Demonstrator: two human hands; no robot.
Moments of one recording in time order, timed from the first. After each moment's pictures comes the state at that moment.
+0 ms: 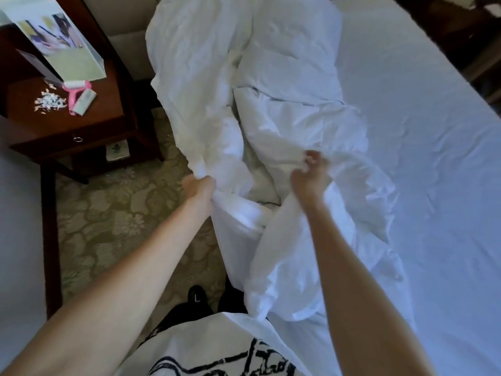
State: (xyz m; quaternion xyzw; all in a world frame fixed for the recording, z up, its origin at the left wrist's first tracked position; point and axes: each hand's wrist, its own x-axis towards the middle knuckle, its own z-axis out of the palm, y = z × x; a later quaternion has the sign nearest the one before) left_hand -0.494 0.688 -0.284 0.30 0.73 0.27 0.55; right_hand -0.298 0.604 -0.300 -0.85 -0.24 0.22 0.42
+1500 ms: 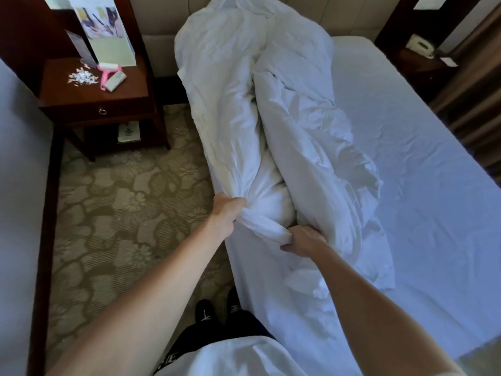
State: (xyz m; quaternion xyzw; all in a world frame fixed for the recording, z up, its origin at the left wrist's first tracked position) left_hand -0.615 0.449 -0.276 0.34 0.63 0.22 0.67; right_hand -0.447 0.337 -0.312 -0.79 -0.49 0.31 -0.17
